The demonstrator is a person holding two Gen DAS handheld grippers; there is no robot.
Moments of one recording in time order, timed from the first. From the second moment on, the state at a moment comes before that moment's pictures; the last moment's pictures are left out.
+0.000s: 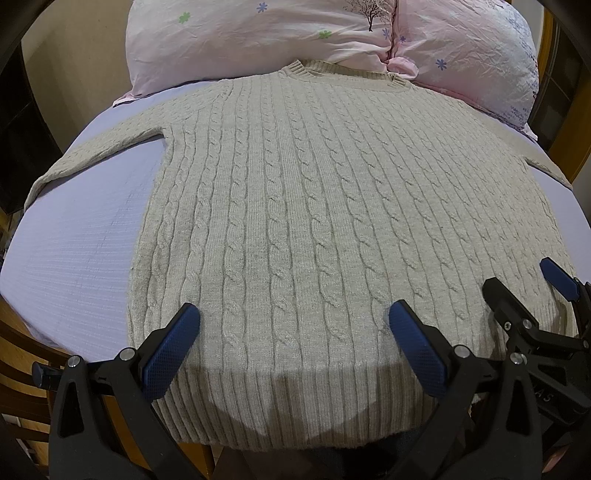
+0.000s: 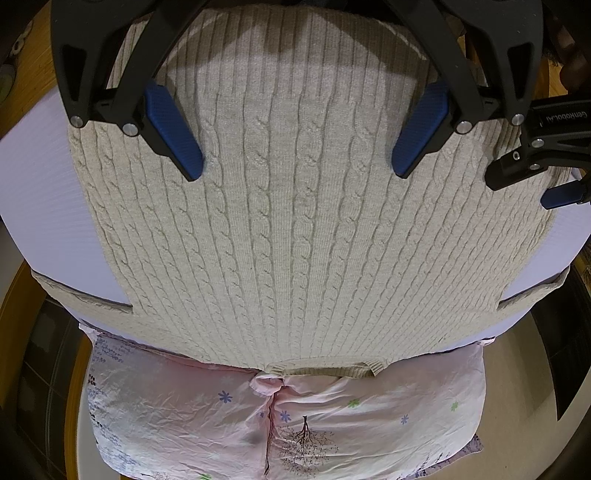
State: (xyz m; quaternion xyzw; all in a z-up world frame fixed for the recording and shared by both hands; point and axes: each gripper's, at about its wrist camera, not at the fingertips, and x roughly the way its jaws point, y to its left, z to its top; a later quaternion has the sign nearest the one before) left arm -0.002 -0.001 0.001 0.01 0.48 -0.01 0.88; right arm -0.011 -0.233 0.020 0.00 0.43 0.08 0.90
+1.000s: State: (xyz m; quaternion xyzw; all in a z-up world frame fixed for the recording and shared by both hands) left arm -0.003 -0.001 0.001 0.01 0.48 -0.01 0.88; right arm -0.012 -0.234 0.021 0.00 0.43 0.08 0.90
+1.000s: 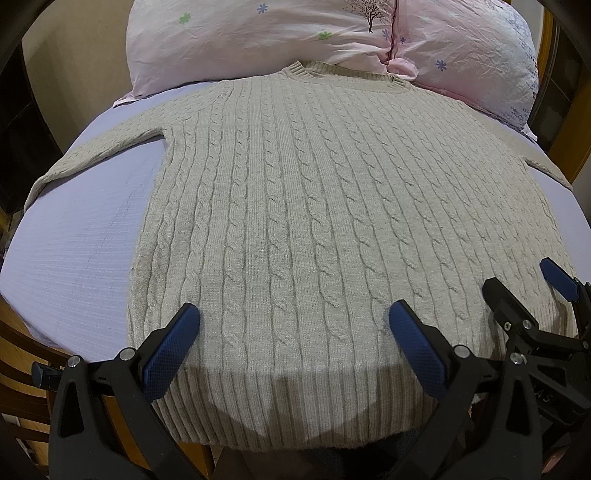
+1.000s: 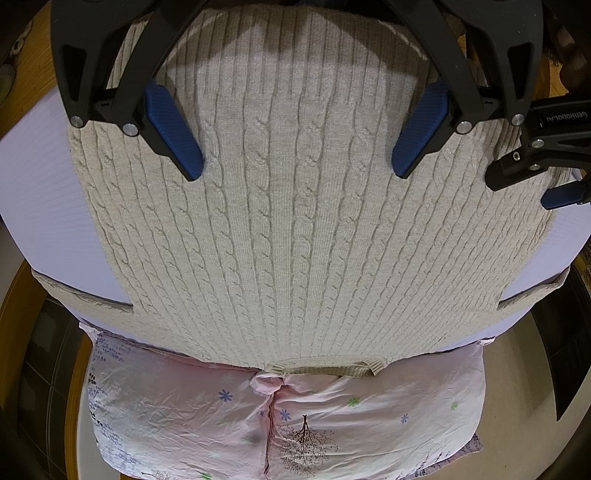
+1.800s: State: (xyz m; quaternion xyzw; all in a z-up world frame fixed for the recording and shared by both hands) left arm -0.005 0.000 0.001 0.02 0.47 -0.01 0.88; right arm -0.014 -0.234 0.018 -0.01 0.41 0.09 0.91
